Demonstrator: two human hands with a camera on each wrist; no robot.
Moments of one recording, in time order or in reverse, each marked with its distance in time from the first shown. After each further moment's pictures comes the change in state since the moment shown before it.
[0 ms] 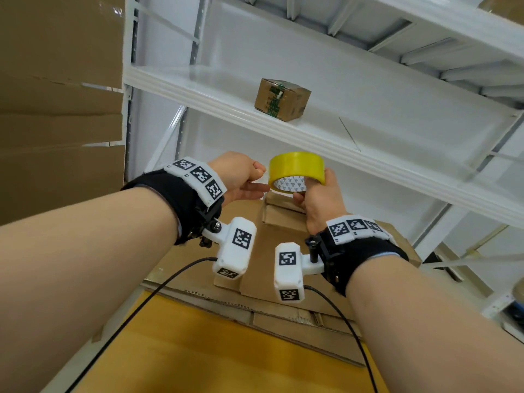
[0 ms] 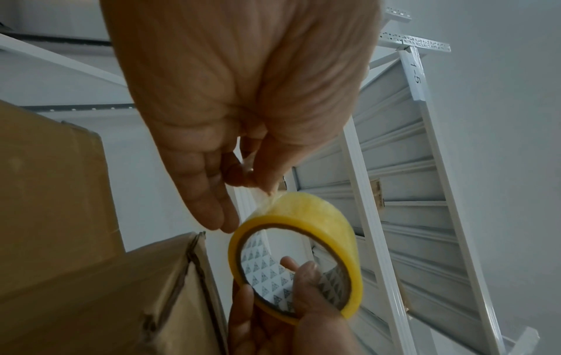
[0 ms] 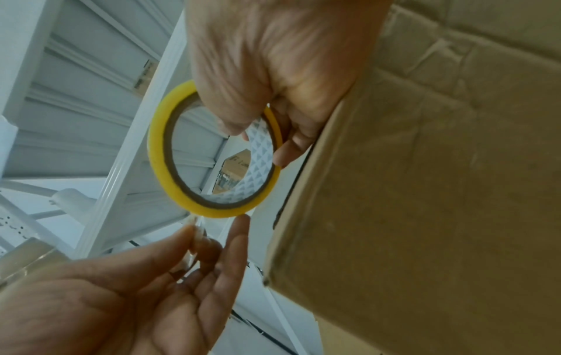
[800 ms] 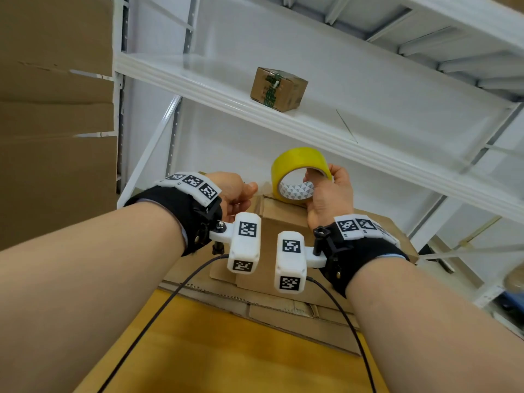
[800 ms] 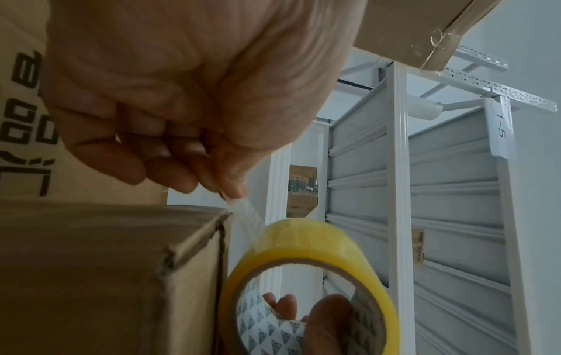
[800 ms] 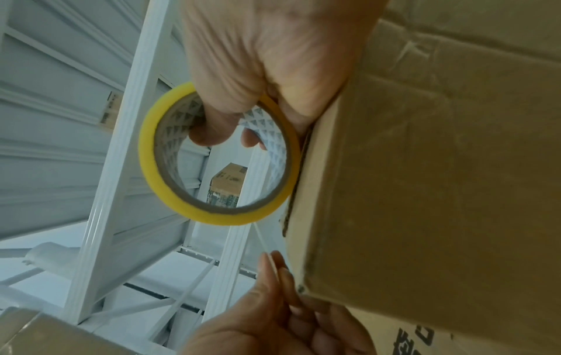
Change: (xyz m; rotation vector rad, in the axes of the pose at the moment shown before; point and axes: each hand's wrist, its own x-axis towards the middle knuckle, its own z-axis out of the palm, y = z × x) left_hand 0.008 -0.039 0.000 -0.087 0.173 -0.312; right_hand -0.009 0.009 -0.007 0.231 0.159 -0.059
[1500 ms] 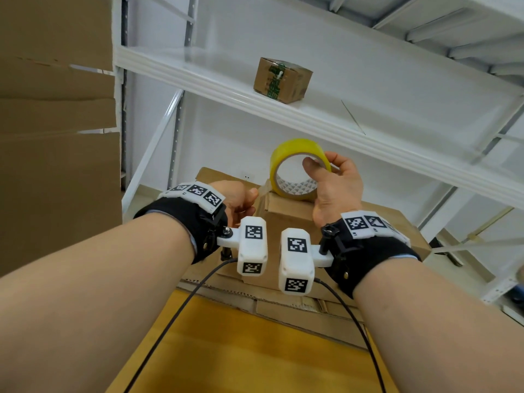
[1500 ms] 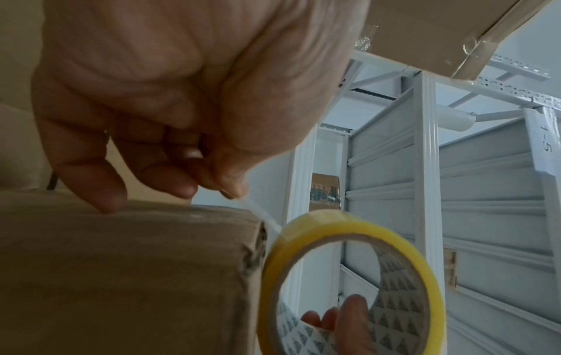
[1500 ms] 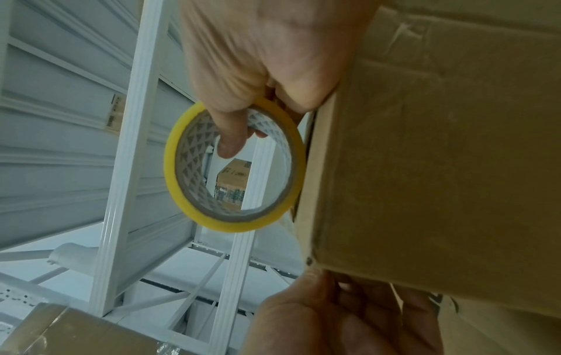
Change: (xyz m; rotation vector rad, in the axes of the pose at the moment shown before) left_hand 0.030 -0.023 -0.003 -0.112 -0.034 -0.123; right_hand -0.003 -0.002 -0.003 0.001 -0.023 -0.019
